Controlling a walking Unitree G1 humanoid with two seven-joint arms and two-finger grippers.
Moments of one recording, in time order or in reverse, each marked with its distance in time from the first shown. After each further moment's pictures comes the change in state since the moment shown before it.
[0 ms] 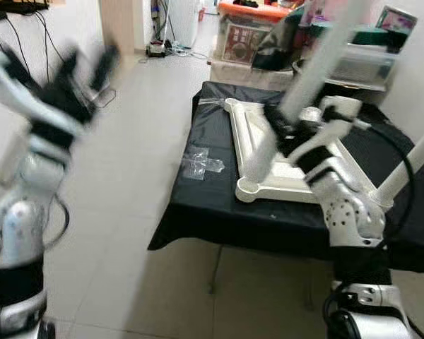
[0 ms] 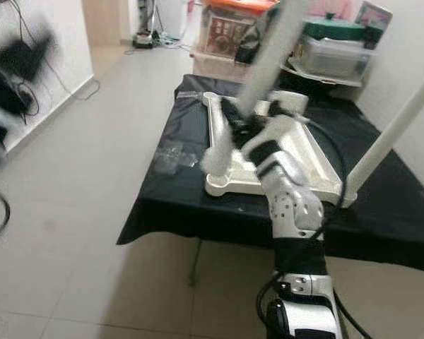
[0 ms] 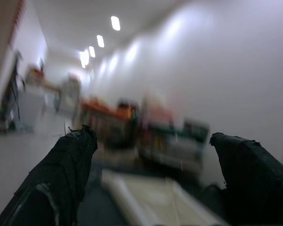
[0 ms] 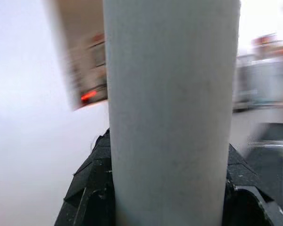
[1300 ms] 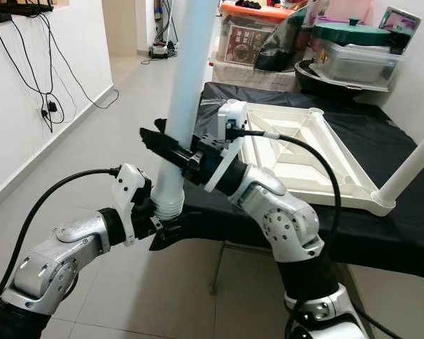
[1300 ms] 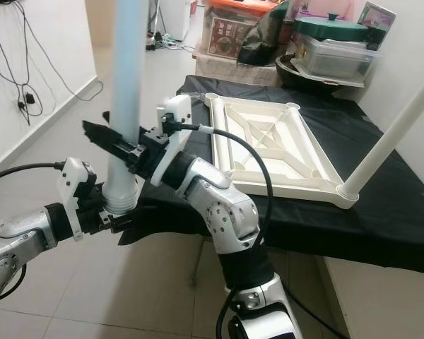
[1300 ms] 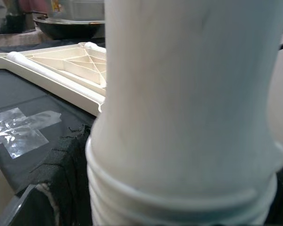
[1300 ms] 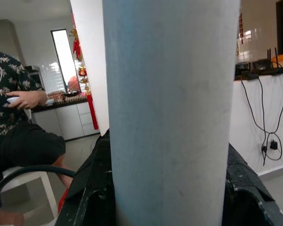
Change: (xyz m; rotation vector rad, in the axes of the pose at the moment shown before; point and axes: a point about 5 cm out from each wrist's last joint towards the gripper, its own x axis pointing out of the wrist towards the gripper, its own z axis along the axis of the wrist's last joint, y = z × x) left arm -0.050 -0.020 -0.098 0.130 0.565 -0.481; right arm 0.028 0.111 -0.032 0.177 0.084 0.502
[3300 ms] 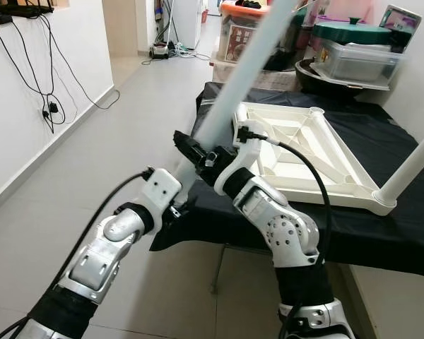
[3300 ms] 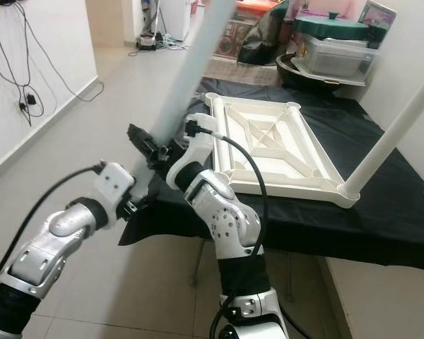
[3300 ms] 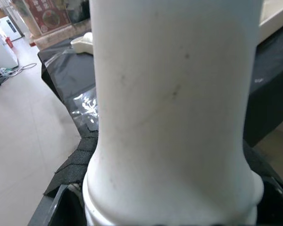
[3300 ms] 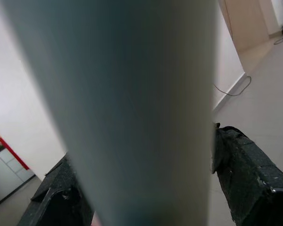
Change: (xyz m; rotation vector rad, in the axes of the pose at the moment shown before) left arm 0.044 0.017 -0.033 0.317 0.152 0.391; right arm -0.023 -0.037 -0.019 0.230 -0.012 -0.501
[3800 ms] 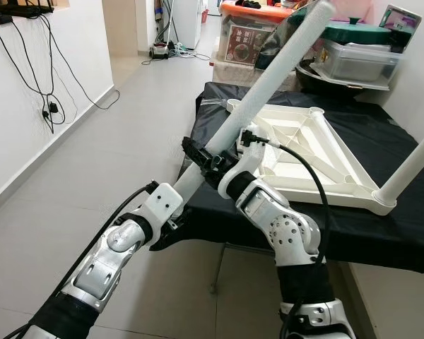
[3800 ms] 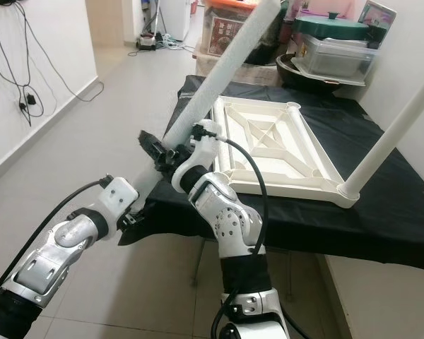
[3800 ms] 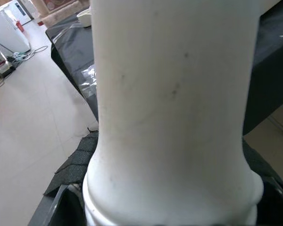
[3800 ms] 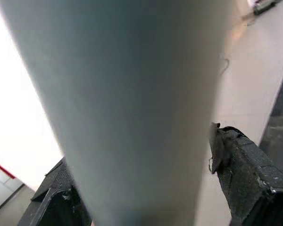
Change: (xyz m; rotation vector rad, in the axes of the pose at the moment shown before) left arm -0.003 -0.004 -0.020 0.060 0.094 0.040; right arm -0.001 -0.015 -0.007 0.065 0.039 -0.118
